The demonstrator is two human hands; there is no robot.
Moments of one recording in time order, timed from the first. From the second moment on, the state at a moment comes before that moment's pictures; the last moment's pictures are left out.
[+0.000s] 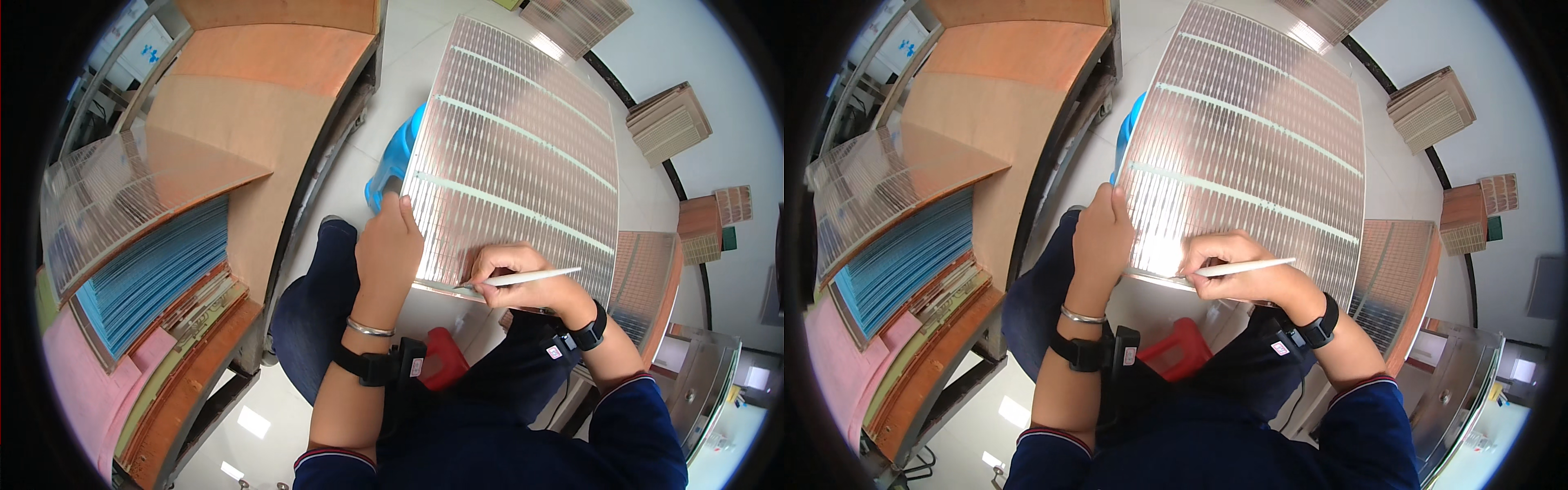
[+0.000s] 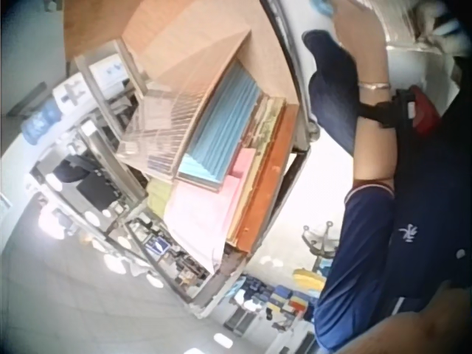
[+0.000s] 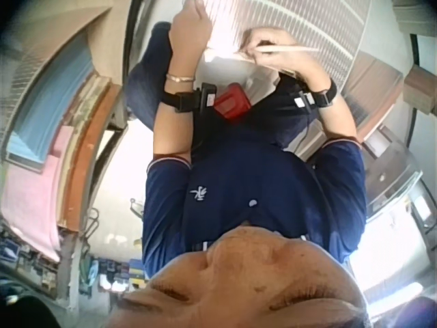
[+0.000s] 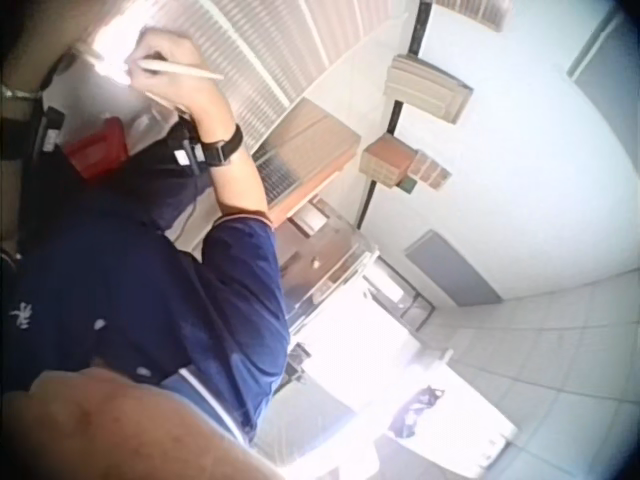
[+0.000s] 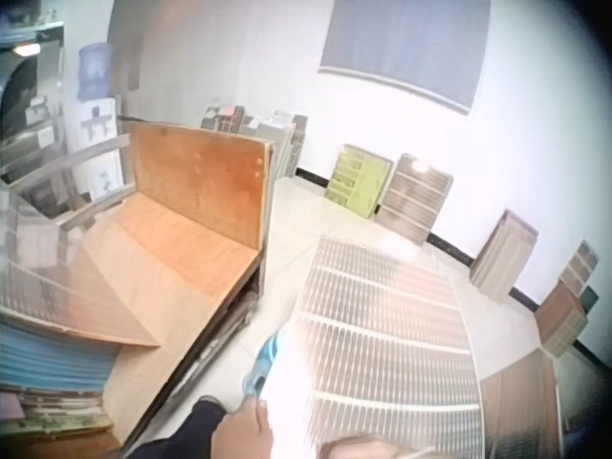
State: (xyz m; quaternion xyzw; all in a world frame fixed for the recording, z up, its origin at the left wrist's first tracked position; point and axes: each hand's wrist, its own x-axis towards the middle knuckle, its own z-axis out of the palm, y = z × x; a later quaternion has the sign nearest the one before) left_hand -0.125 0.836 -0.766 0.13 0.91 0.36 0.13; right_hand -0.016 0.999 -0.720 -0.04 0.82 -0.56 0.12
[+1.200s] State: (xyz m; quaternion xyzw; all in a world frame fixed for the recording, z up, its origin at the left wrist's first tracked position) left_hand -0.135 0.828 -0.798 0.12 0.80 0.58 0.12; right_hand 0.168 1.107 -0.732 0.30 0.37 -0.79 -0.39
